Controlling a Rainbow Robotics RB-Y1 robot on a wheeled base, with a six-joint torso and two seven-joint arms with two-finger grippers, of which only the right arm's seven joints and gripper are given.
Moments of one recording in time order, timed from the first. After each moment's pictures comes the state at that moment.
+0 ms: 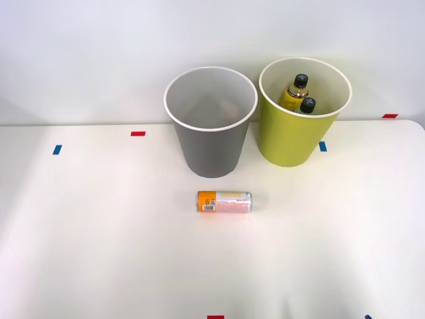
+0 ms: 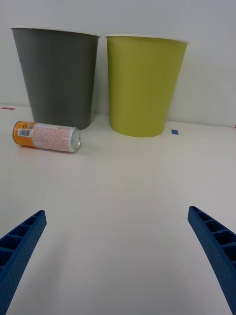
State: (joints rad) arm 0.97 -0.33 0.42 -1.70 -0.11 -0.94 1.75
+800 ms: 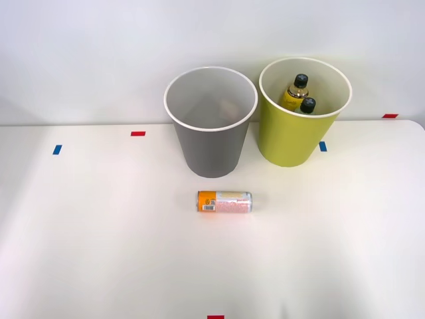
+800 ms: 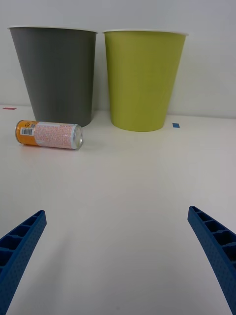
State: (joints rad) arm 0.98 -0.33 0.43 -1.70 -0.13 -0.93 1.73
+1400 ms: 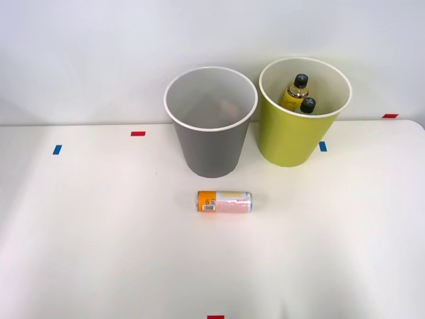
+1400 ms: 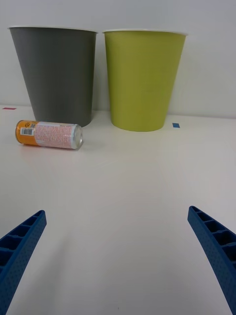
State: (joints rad) arm 0.98 -0.33 0.43 -1.70 -0.13 -0.93 1.73
